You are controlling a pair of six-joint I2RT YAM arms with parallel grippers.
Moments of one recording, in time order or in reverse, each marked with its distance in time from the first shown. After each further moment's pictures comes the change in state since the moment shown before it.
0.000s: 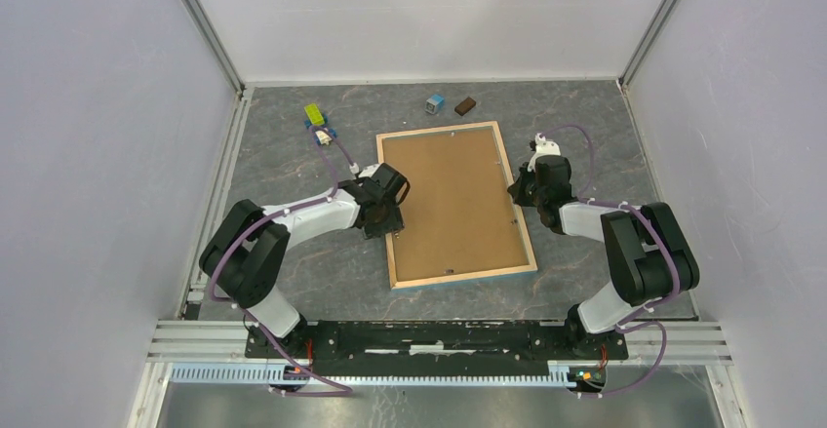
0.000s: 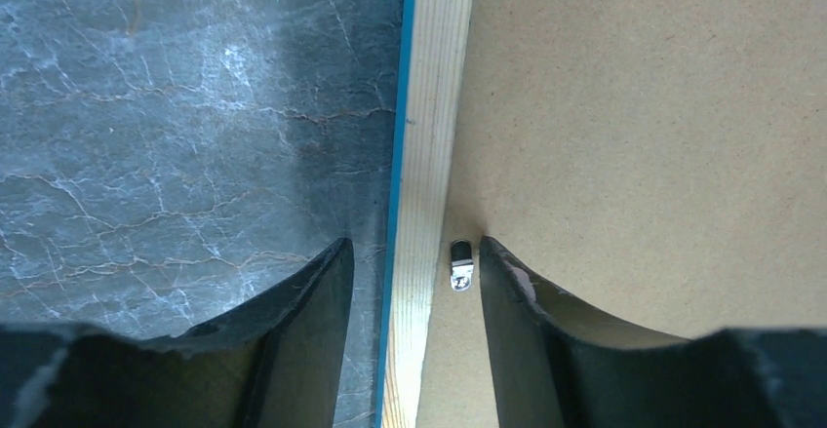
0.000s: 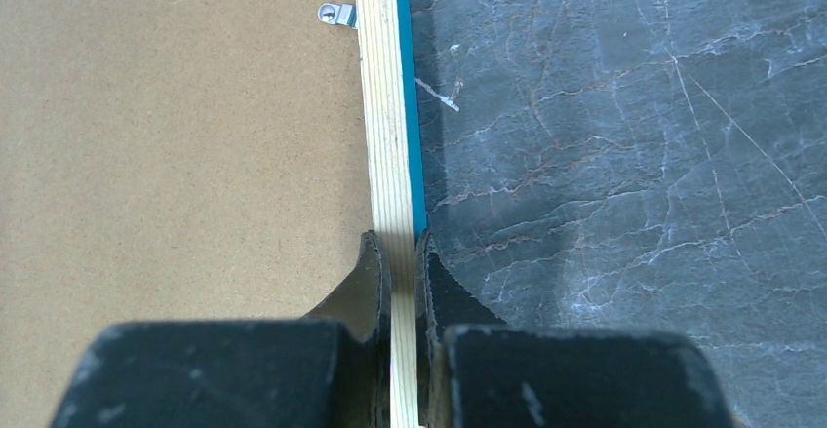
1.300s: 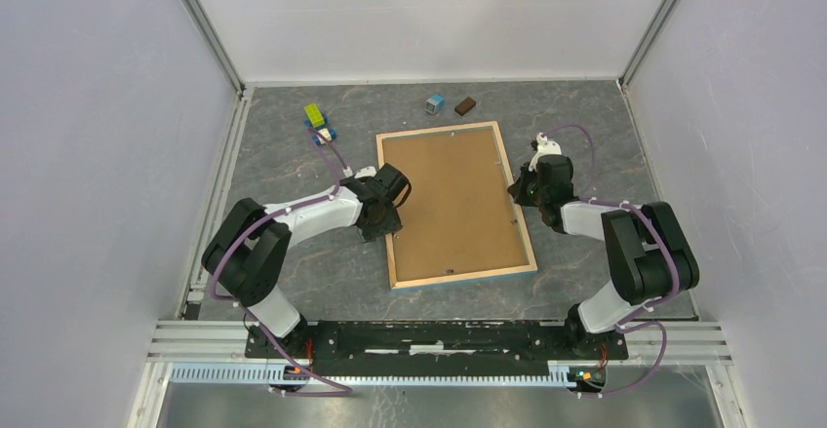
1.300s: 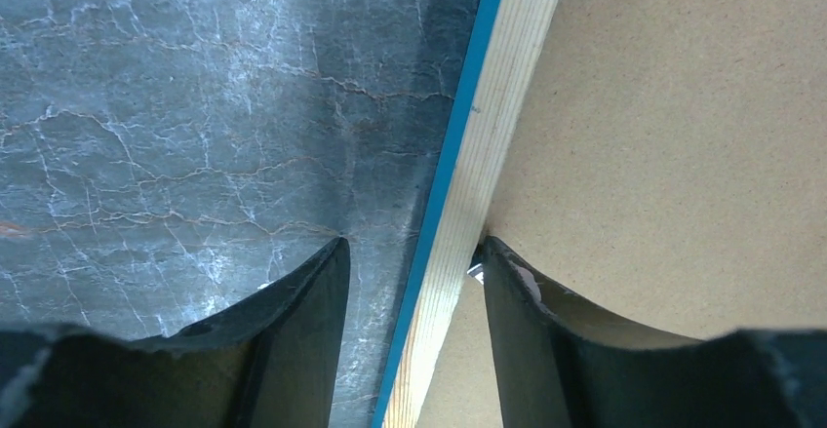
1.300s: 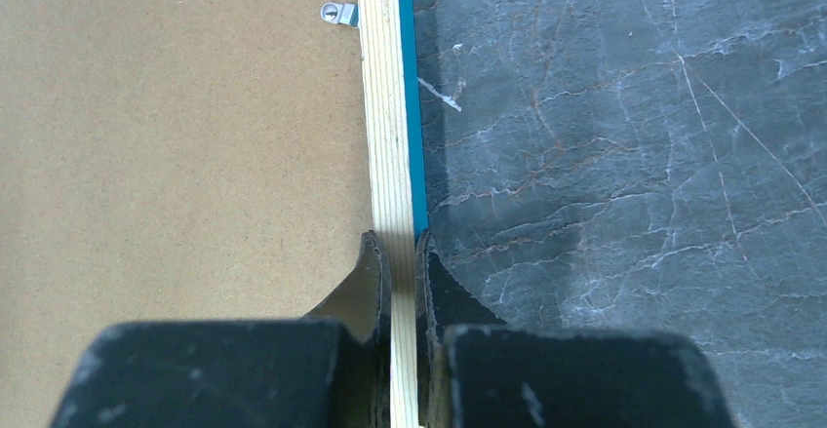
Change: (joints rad) left arm -0.013 0.015 0.037 -0.109 -0.056 -0.122; right arm -0.016 0.006 0.003 0.000 -0.036 0.003
